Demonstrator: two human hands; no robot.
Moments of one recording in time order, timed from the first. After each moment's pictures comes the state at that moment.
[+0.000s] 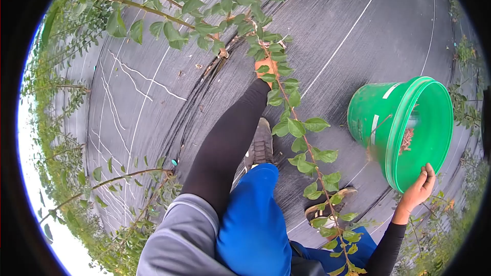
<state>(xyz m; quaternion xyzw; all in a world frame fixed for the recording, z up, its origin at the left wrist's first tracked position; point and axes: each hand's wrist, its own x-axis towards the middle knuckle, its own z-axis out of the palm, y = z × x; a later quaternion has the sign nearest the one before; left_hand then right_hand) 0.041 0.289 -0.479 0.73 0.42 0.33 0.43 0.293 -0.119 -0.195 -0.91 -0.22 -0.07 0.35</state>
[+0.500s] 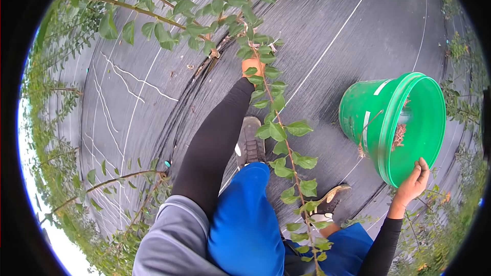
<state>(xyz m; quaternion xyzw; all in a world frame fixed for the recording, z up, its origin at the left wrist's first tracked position) 0.028 0.305 -0.487 0.83 0.40 0.26 0.28 0.292 -0.116 -0.194 -0.91 -0.22 -0.07 0.36</state>
